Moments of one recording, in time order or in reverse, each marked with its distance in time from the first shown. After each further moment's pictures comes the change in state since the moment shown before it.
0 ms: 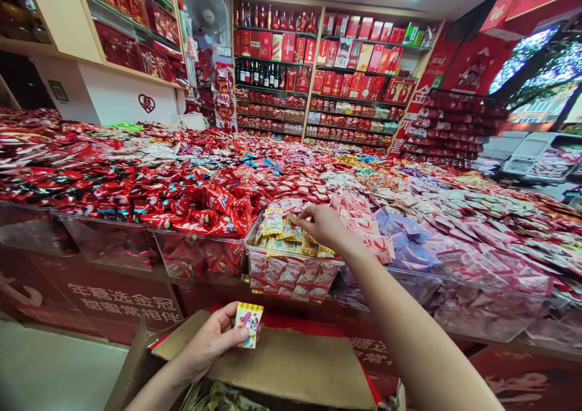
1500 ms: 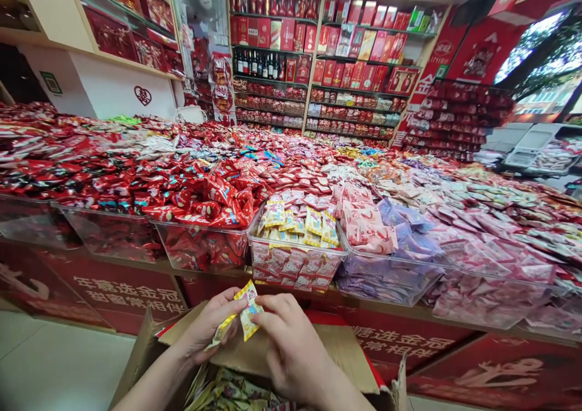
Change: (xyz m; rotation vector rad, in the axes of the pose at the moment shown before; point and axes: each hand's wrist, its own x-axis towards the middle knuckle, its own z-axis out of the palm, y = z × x) left_hand 0.003 0.010 -0.002 -0.230 0.039 -0.086; right_hand -0.155 -0.052 0.092 0.337 0.007 -0.401
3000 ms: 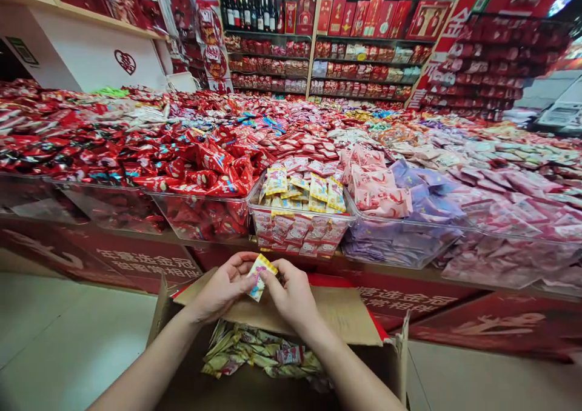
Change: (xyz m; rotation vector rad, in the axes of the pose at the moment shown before) left_hand -0.001 -0.006 0.000 0.104 -0.115 0.104; right_hand 0.002 0.014 0.034 0.417 0.100 0.663
